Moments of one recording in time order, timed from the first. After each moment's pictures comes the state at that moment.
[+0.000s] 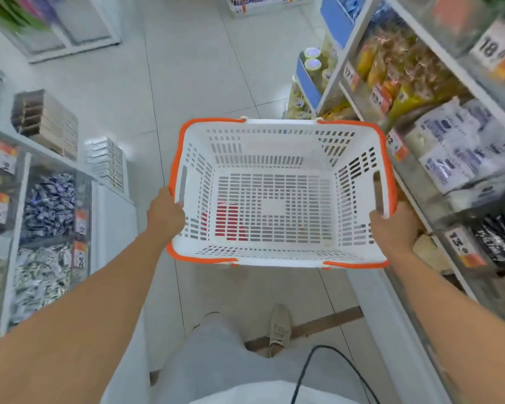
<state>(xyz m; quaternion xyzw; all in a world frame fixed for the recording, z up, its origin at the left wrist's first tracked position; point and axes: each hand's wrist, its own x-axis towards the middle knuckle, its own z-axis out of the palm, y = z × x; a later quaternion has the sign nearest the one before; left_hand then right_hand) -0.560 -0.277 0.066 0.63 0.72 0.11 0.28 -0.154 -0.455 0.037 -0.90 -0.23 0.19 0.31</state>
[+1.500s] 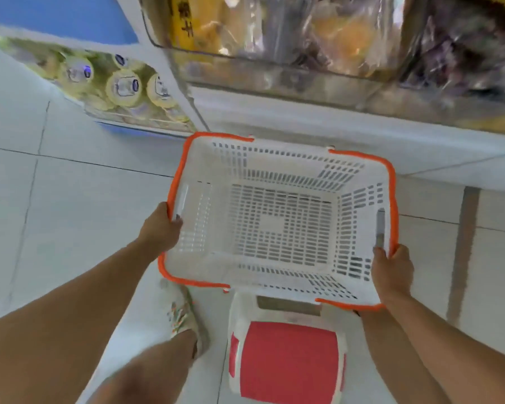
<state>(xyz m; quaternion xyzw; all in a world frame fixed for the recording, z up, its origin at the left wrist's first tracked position) -0.180 0.254 -0.464 0.85 0.33 -0.31 0.26 -0.225 -0.179 -0.480 -0.84 0.42 0.17 0.29</state>
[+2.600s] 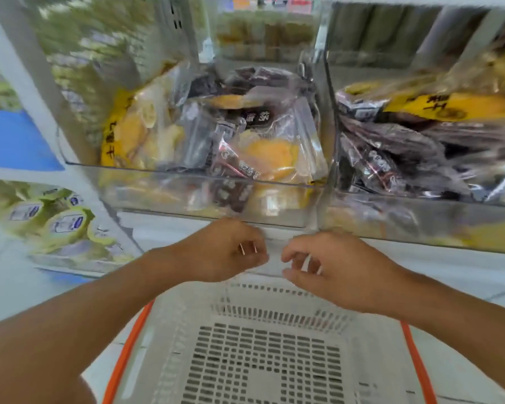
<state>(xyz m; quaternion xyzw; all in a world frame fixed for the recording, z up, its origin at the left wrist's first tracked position) 0.028 0.086 -0.459 0.90 -0.26 -0.16 0.31 0.001 -0.145 -0.430 -0.93 -0.27 0.11 0.23</state>
